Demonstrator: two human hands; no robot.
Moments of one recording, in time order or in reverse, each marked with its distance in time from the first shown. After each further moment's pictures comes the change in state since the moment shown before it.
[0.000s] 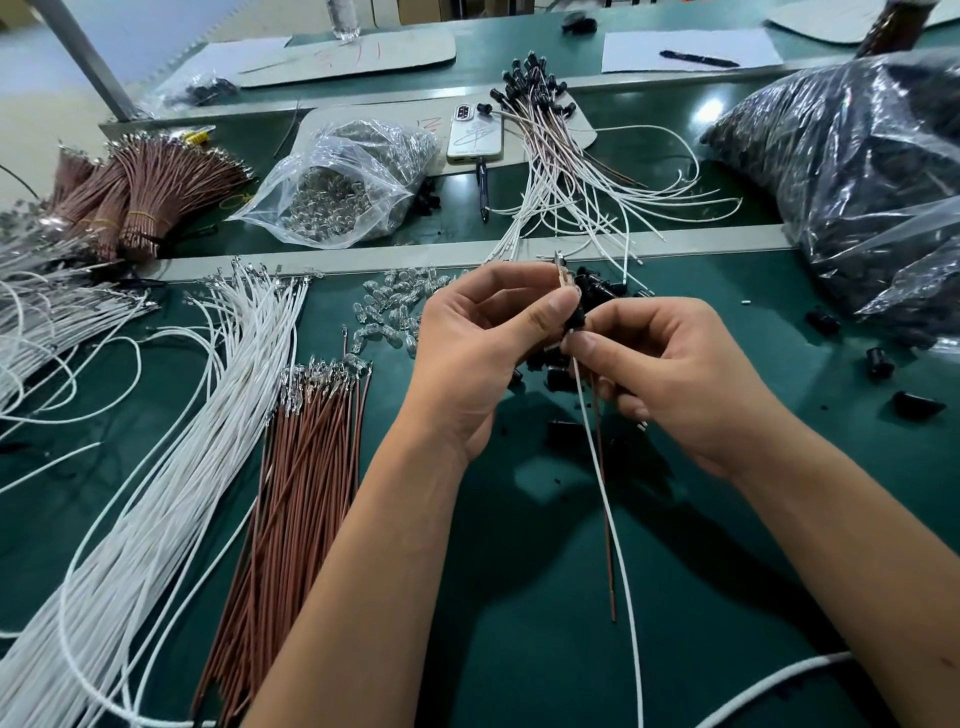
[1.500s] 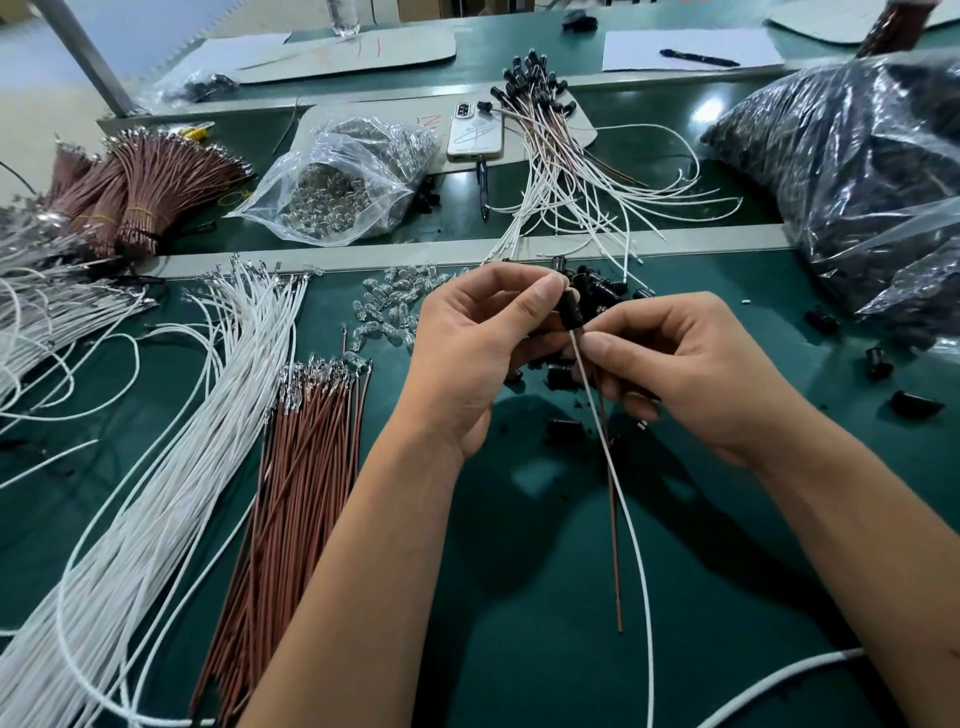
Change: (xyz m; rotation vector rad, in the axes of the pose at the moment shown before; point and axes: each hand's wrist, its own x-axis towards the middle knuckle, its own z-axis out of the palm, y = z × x) left_hand -0.001 0.005 0.000 0.021 0.013 -0.056; right_hand 0.000 -0.002 -0.013 -0.044 -0.076 -0.028
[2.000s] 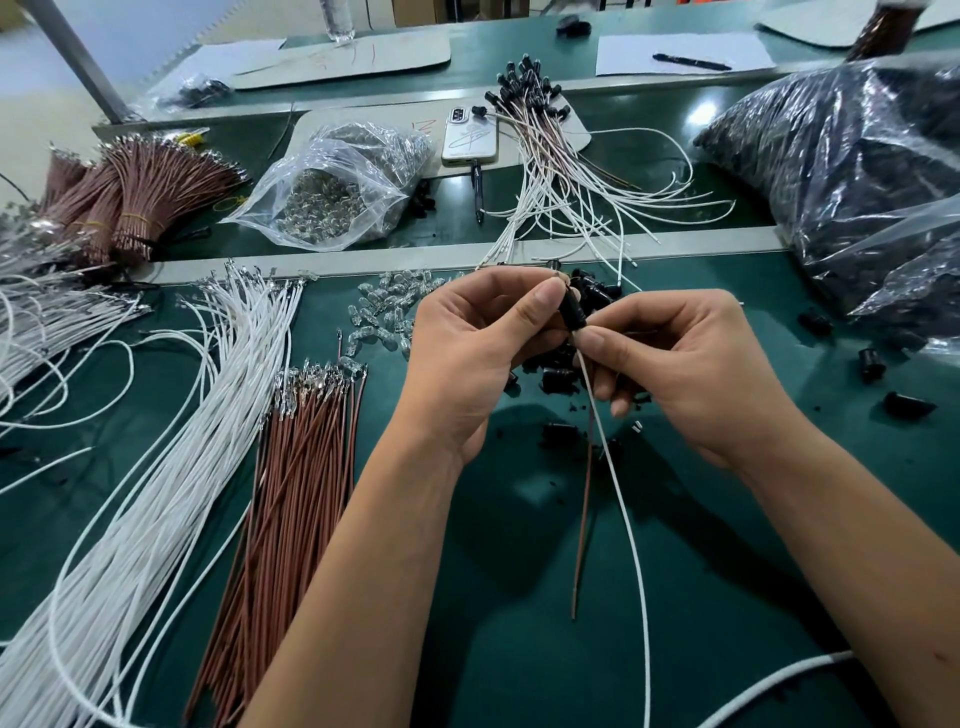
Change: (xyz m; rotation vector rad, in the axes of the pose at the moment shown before) left_hand 0.001 -0.004 0.000 -0.016 -0.028 0.079; right_hand 0.001 -0.004 0.007 0.103 0.133 -0.092
